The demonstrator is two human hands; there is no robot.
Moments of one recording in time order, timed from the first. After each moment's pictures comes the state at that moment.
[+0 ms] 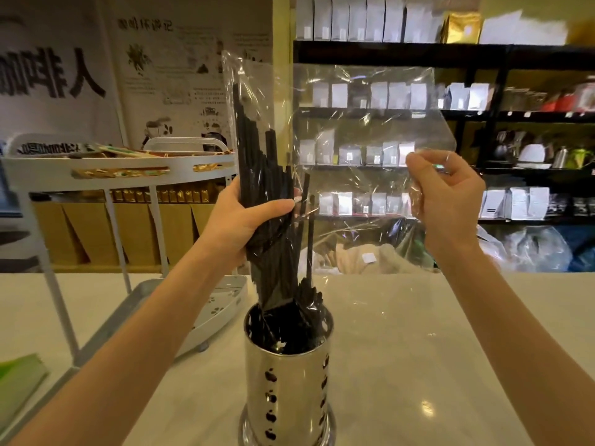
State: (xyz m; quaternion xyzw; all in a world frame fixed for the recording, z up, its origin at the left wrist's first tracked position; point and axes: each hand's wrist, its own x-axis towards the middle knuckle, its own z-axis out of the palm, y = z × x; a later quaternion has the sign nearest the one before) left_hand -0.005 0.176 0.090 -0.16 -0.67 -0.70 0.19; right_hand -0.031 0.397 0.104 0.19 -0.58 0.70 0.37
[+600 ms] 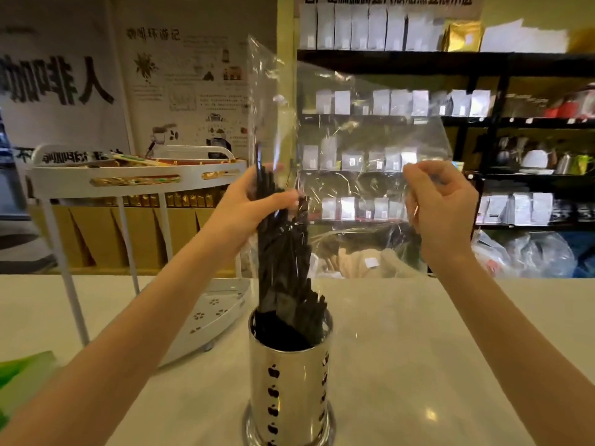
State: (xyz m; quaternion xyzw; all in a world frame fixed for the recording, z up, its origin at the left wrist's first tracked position) left_hand 0.012 0.175 0.111 -0.19 -0.71 -0.65 0.18; right_hand -0.025 0.397 0.103 0.20 -0.58 0.70 0.37
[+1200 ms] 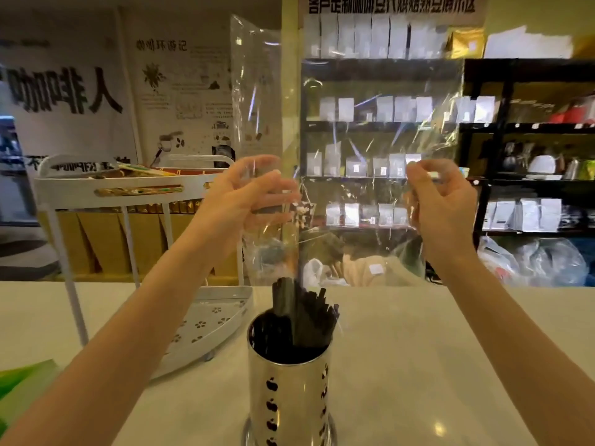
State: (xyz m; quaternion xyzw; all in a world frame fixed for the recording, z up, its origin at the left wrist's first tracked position) left_hand 0.015 0.171 0.126 -0.20 -0.67 -0.69 0.20; right_hand -0.029 0.398 0.113 0.21 -0.59 0.70 0.35
